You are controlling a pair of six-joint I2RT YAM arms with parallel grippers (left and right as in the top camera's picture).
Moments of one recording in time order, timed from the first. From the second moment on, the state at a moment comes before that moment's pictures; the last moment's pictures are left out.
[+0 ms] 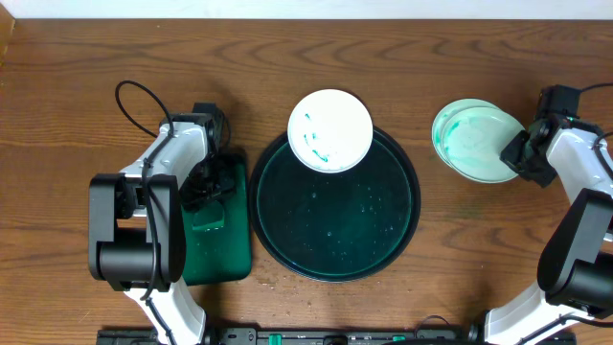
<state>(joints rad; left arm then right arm) -0.05 1.92 1.18 -1.03 -0.13 -0.56 -0.28 1.85 1.22 -0.70 0.17 0.50</state>
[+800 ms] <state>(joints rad) -0.05 1.92 1.18 -1.03 -0.13 -0.56 -0.28 1.85 1.26 -0.66 0.02 0.43</state>
